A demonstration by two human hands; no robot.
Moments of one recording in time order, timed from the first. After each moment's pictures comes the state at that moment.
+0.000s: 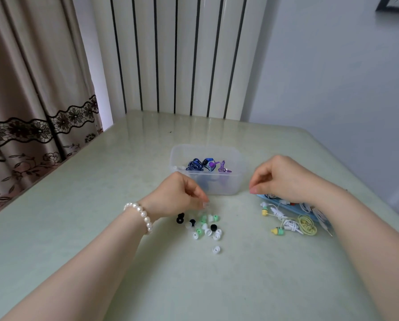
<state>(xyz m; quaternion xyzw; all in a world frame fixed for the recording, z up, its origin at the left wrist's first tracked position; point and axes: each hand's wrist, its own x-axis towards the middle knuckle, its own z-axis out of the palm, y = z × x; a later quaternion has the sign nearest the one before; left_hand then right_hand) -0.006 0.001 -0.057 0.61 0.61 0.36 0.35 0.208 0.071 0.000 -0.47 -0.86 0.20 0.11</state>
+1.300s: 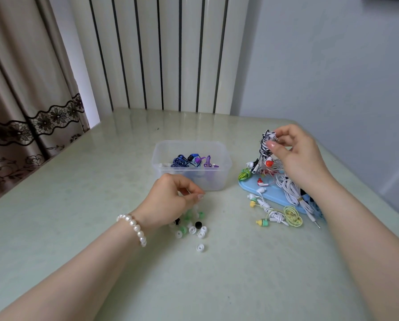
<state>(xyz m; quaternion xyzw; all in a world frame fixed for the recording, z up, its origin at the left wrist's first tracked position) 0.016 0.001 -0.072 0.58 0.62 0.43 0.30 0.239 0.096 -0.013 -0.45 -0.71 0.25 0.48</state>
